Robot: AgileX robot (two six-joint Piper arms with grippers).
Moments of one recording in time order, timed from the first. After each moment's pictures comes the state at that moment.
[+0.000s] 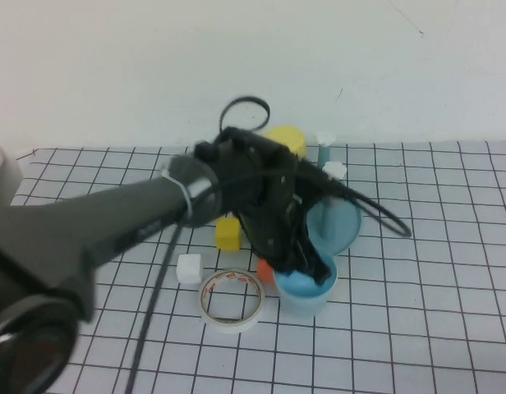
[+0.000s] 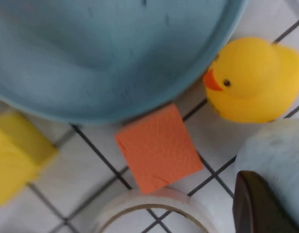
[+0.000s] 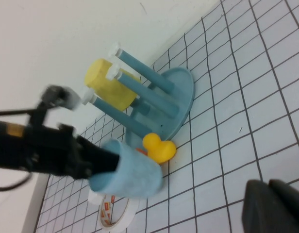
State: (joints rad) right arm -0.05 -0.01 0.03 0.77 0.47 0.10; left arm -0.65 2.10 -1.68 -0.06 0.88 0.13
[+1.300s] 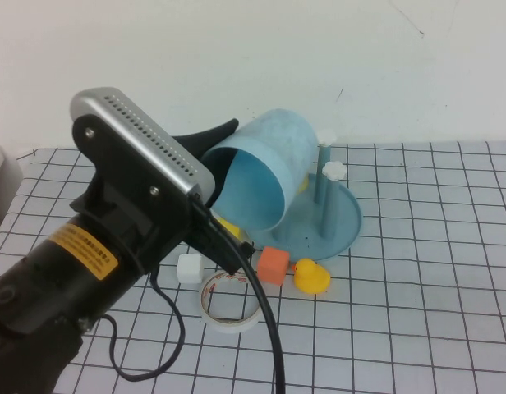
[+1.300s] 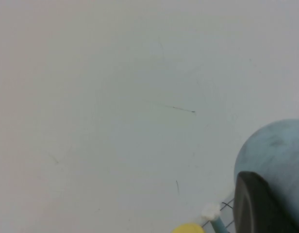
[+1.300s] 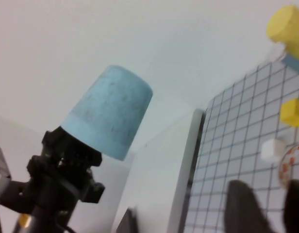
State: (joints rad) right arm -0.05 0.49 -0.18 1.70 0.76 -0.72; left arm -0.68 1.17 -0.69 -0.08 -0.49 0.43
